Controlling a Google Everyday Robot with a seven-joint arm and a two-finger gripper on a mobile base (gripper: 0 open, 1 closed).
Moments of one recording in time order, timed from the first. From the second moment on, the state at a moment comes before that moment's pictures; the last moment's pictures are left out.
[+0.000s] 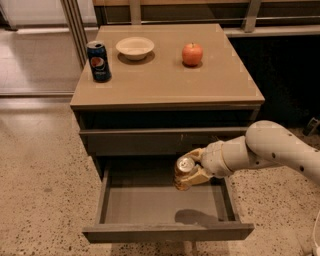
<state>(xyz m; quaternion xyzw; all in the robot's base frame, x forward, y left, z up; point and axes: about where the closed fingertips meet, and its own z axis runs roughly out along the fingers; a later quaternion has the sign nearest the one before) 0.511 -0.089 0.659 -0.61 0.68 0.20 0.34</state>
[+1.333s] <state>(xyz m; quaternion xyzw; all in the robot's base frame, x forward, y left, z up) 0.501 -0.080 0.874 -0.60 0.70 0.18 0.34</state>
